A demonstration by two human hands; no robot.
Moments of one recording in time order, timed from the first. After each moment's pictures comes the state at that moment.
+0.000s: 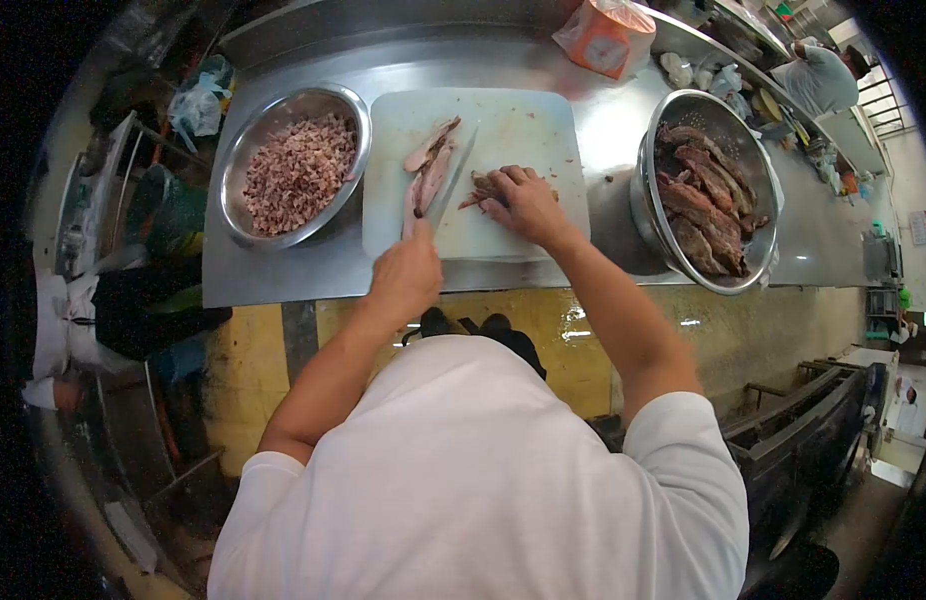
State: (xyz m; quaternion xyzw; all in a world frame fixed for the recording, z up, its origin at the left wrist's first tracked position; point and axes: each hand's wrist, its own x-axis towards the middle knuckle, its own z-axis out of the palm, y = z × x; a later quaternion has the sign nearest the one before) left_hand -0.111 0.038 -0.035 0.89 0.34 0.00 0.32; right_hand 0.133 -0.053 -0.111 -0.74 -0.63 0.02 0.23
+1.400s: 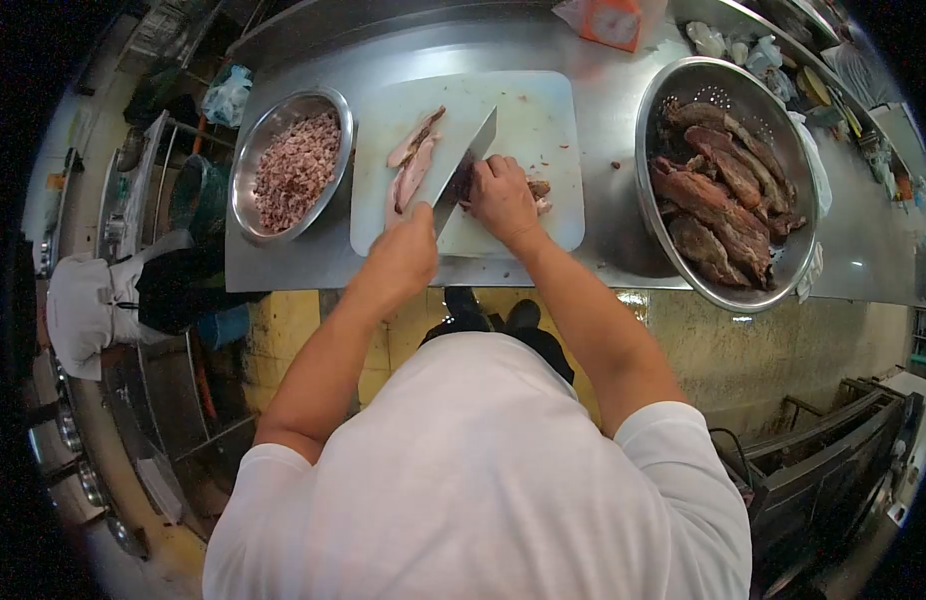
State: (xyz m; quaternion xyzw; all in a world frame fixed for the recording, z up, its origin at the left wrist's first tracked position) left_hand -0.044 0.016 -0.009 0.91 0.34 -0.10 0.22; right_hand 0.128 -0.040 -0.147 -0.75 -0.55 -0.07 0.37
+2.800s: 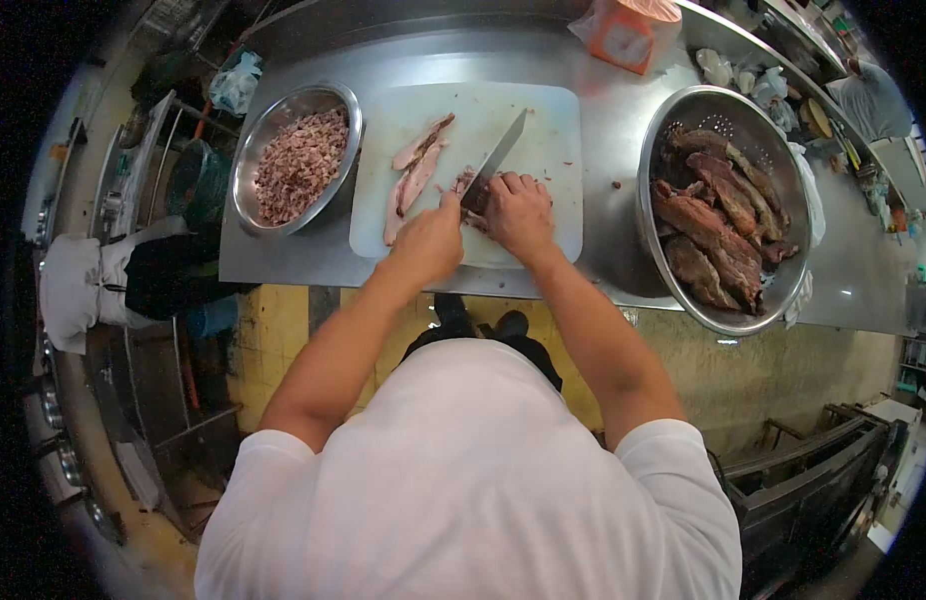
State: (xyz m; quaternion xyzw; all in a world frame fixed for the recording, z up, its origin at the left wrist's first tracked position) left_hand -0.021 0.017 -0.024 0.90 0.33 -0.07 0.26; right_hand 0.134 -0.060 -0.133 -0.78 -0.55 -0.09 0.30
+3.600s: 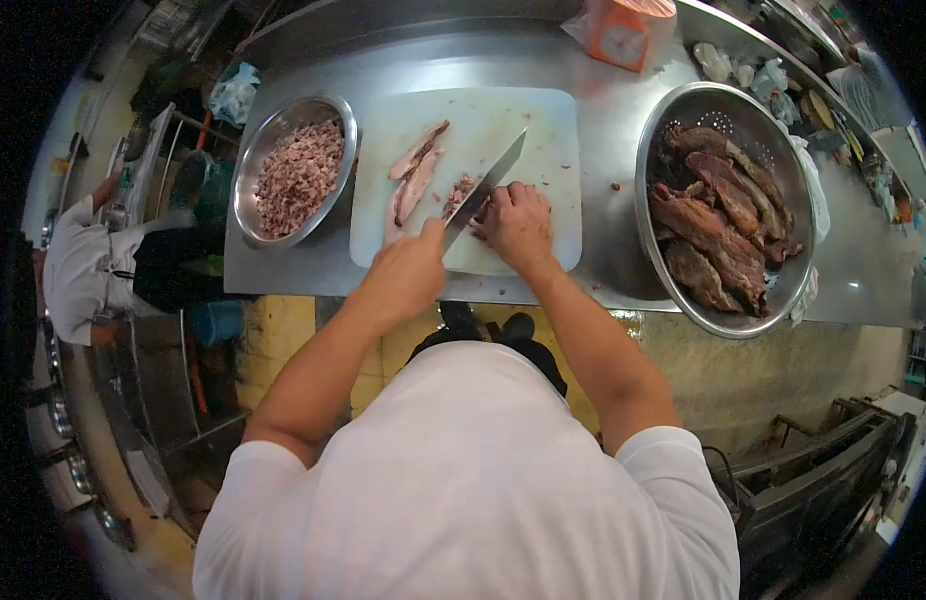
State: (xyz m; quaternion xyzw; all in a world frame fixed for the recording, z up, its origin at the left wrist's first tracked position) left_hand -0.037 0.008 0.011 0.91 0.31 -0.11 0.24; right_hand 0.132 -0.066 -0.140 -0.78 -0.52 -0.08 0.33
